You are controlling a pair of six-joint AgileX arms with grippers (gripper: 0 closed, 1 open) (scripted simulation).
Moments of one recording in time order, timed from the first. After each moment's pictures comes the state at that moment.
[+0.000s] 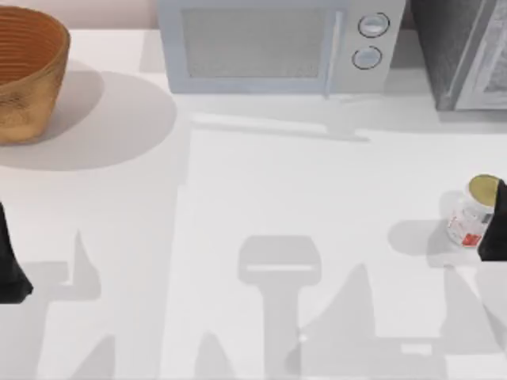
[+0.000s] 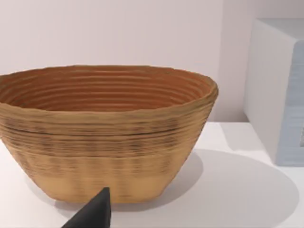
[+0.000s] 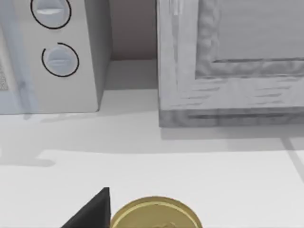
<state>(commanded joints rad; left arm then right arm) 0.00 0.00 0.00 0.00 0.00 0.00 0.26 1.17 0.05 0.95 0.27 0.09</state>
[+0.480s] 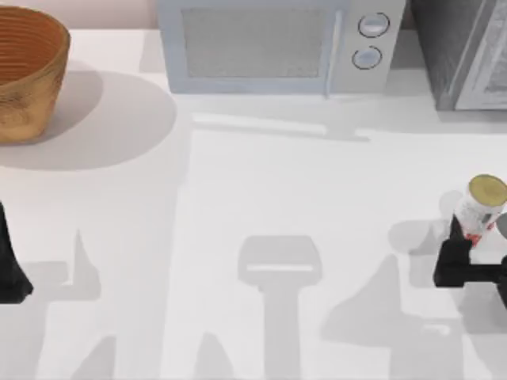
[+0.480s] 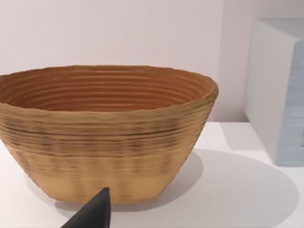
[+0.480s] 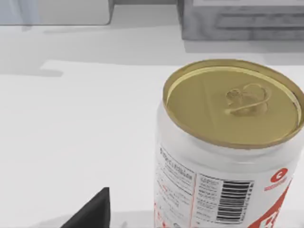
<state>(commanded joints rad) 0.00 0.00 0.00 0.00 0.00 0.00 0.39 1.82 0.07 1.44 0.40 0.14</state>
